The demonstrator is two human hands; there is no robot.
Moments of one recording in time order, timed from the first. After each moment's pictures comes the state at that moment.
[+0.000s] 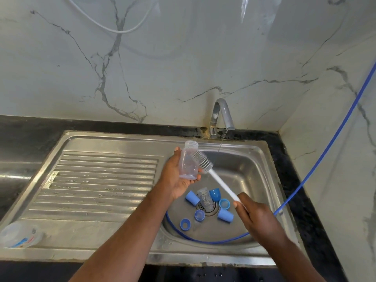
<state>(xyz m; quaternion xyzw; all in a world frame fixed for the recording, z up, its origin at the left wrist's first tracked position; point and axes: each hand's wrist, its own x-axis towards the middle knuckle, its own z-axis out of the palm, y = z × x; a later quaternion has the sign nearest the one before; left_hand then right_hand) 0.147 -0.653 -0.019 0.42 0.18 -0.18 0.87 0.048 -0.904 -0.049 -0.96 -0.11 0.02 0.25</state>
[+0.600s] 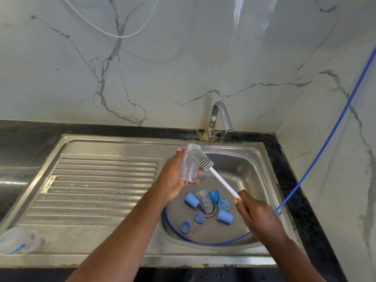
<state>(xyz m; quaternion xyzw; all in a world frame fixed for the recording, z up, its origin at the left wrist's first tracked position) 0.147 -0.639 -0.017 0.52 0.09 -0.19 0.83 0.048 -0.894 -0.036 -0.97 -0.08 -0.01 0.23</state>
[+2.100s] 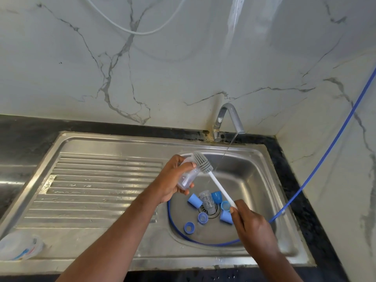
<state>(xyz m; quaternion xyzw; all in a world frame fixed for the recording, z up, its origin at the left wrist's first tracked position) 0.145 -0.588 -0.018 0.60 0.06 -0.23 0.77 0.019 -0.829 -0.040 -0.98 -0.01 -0.04 0.20</state>
